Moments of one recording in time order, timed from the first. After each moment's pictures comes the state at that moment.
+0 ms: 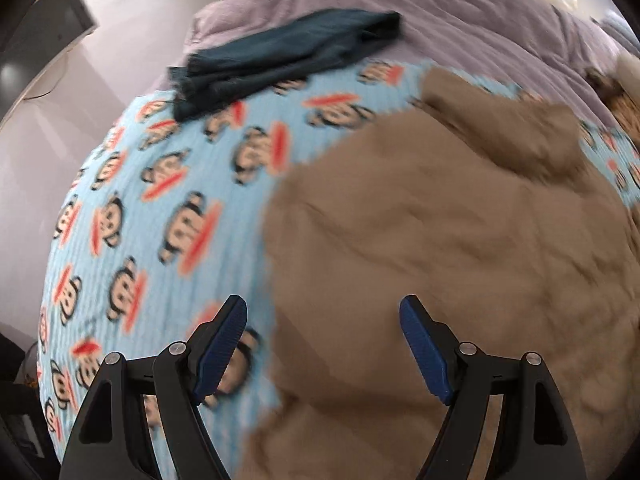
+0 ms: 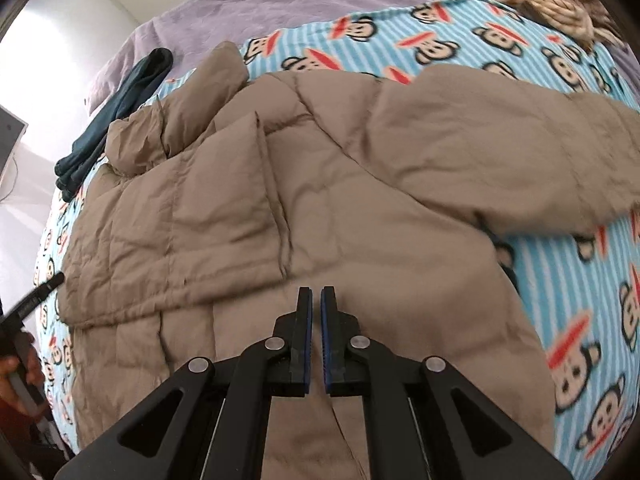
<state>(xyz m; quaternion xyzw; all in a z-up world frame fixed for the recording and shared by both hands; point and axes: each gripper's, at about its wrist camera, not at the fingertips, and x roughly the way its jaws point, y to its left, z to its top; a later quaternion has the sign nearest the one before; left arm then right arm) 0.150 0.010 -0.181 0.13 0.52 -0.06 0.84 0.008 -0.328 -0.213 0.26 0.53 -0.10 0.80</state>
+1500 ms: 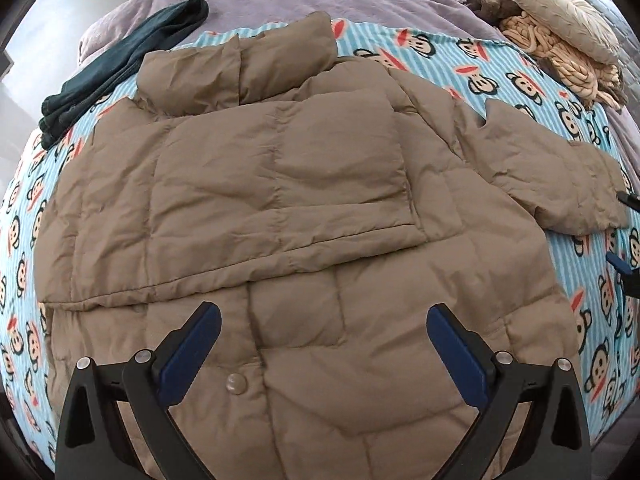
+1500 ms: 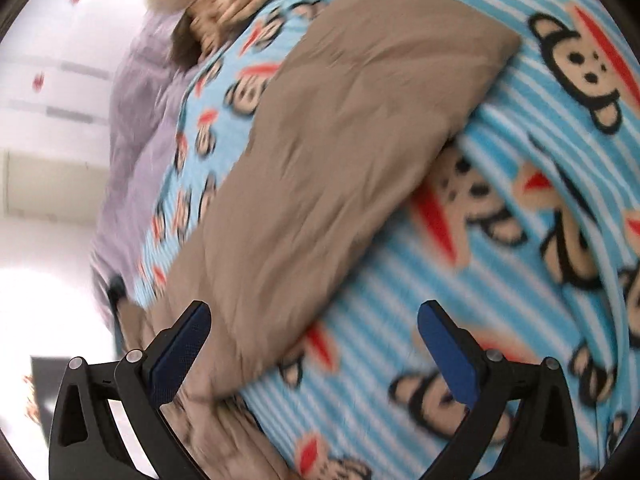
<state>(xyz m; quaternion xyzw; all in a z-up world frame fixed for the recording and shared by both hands) 0.046 -0.215 -0.192 0.14 0.57 -0.17 0.79 -0.136 -0.621 -0.260 0.57 0.35 -0.22 0.71</state>
